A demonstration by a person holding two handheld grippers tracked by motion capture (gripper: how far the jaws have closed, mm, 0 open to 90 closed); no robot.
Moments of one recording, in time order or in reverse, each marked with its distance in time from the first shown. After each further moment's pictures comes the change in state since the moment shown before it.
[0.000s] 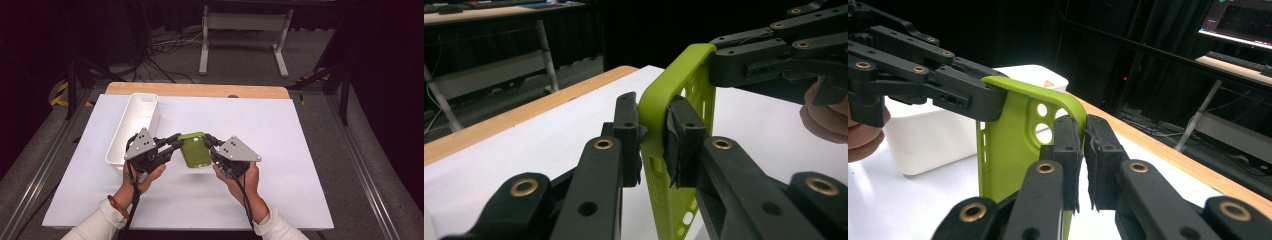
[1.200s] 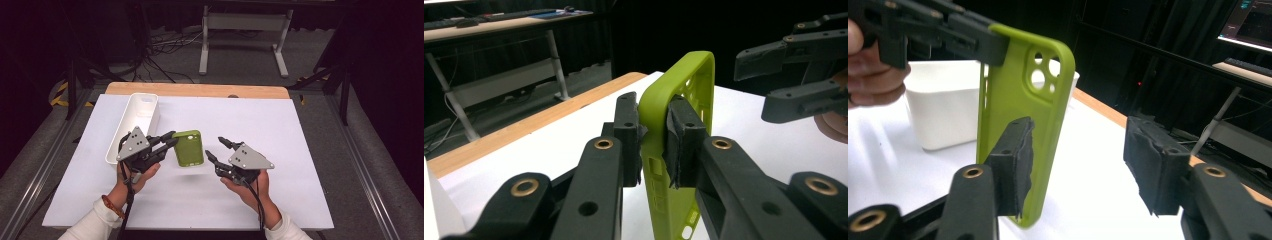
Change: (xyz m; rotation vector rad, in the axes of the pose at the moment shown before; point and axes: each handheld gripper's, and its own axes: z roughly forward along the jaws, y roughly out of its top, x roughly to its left) left arm 0.004 0.006 -0.013 -0.019 0.024 0.021; right arm -0.011 -0.021 -0.022 -0.014 0.065 -0.037
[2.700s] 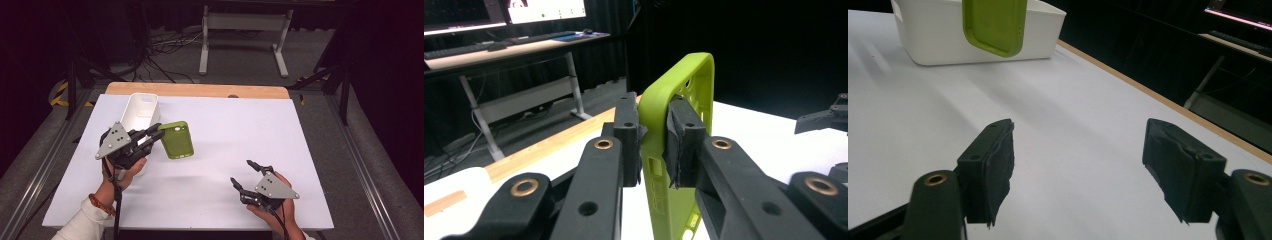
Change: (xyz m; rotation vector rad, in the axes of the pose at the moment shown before) left arm 0.017 0.015 -0.031 -0.069 0.061 0.018; right arm -0.004 -0.070 -0.060 0.080 -0.043 -0.029
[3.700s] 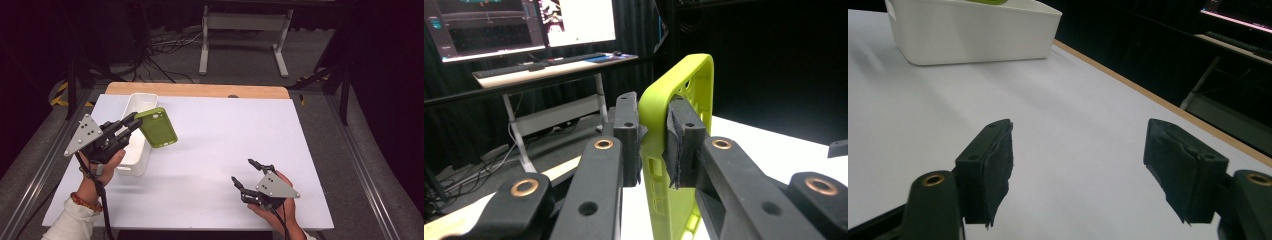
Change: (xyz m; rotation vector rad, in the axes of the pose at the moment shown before) left arm 0.028 0.015 -0.036 -0.080 0.100 -0.002; right arm -0.003 0.000 0.000 0.000 -0.010 -0.005
